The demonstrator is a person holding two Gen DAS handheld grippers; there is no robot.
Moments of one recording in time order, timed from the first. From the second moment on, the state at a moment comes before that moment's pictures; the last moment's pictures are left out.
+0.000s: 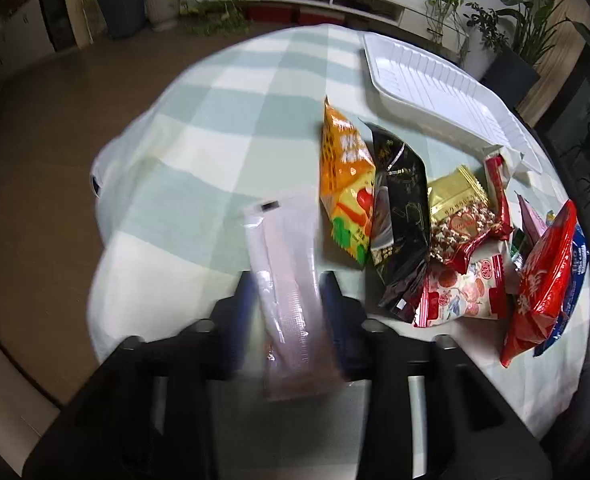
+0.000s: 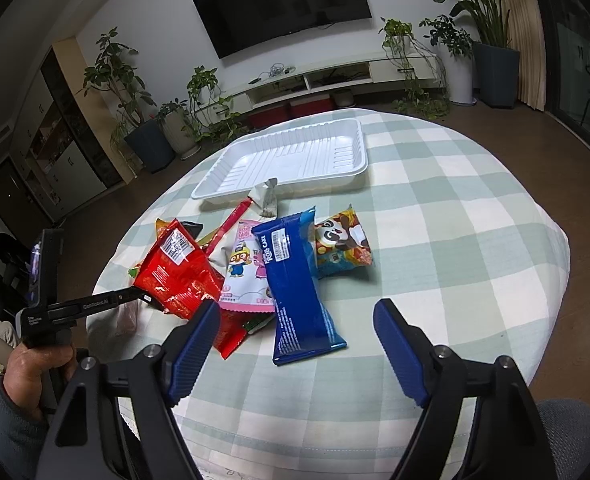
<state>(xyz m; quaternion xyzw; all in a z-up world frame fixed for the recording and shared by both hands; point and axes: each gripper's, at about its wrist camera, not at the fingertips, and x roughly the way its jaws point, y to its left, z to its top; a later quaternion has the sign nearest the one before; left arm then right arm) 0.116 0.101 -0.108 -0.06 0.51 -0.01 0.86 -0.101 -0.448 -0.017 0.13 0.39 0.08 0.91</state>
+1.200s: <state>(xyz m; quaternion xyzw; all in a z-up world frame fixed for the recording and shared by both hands) 0.083 0.130 -0.086 -0.14 0.47 -0.10 0.86 -0.059 -0.430 -0.039 0.04 0.45 0.11 0.88</state>
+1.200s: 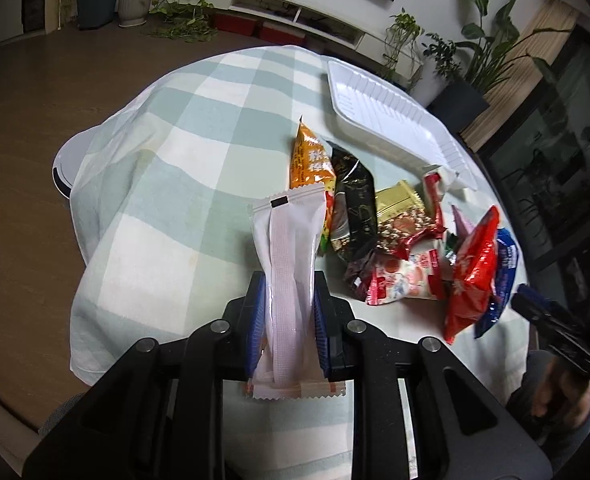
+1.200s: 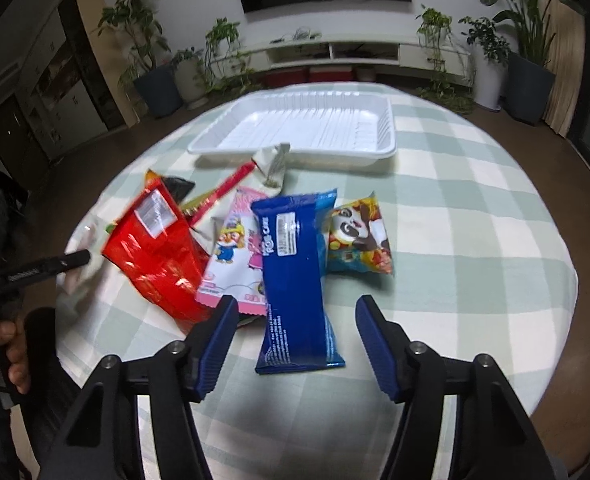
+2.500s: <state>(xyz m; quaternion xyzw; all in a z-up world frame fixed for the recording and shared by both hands) 0.192 0.094 0.028 -0.09 0.41 -0.21 0.88 0.034 -0.527 0.025 0.19 0.41 0.14 0.88</state>
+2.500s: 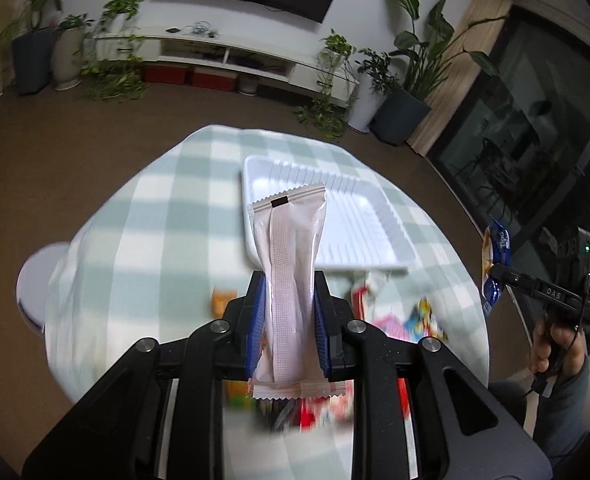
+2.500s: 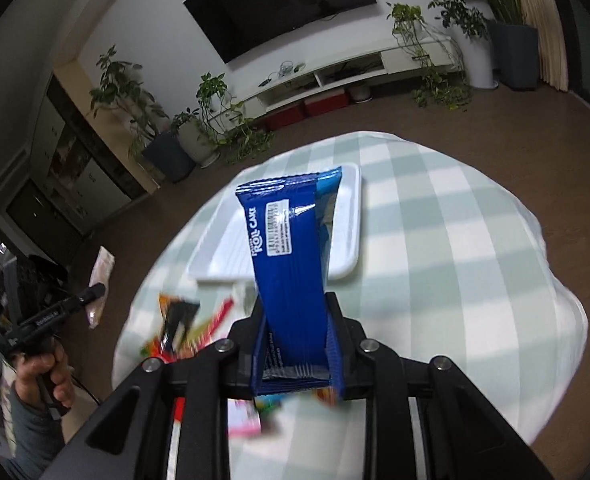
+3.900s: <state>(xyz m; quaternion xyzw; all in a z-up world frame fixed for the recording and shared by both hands) 0.337 -0.016 -0.071 0.05 0.51 -0.18 0.84 0.213 -0.463 -0.053 0.07 0.52 0.09 0.84</state>
